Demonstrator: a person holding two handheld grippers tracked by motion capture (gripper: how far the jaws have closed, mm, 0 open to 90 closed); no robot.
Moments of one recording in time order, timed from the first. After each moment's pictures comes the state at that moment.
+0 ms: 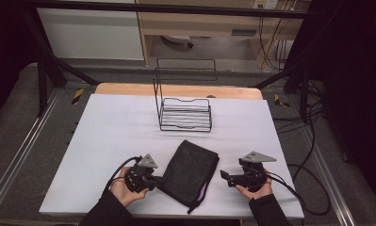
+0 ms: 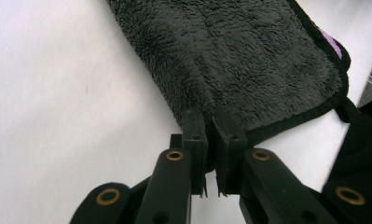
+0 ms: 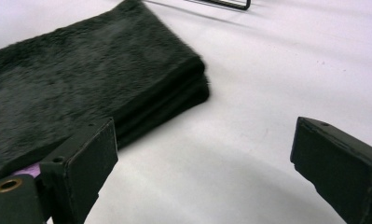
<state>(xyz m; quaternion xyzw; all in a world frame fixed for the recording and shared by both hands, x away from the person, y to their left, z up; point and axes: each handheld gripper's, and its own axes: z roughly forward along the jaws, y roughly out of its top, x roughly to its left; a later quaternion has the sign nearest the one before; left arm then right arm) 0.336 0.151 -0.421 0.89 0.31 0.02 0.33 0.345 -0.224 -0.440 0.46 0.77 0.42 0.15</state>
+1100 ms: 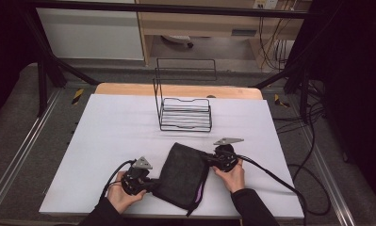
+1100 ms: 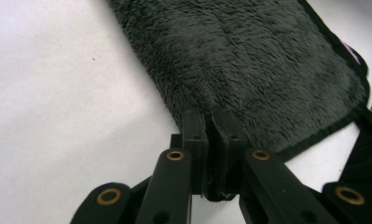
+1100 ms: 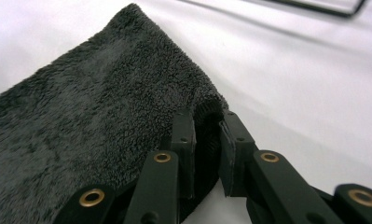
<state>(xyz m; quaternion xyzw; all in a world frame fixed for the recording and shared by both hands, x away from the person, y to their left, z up) 0.336 0.156 -0.436 0.87 0.36 0.01 0.35 0.407 -0.154 -0.449 0.44 0.80 0.40 0.08</state>
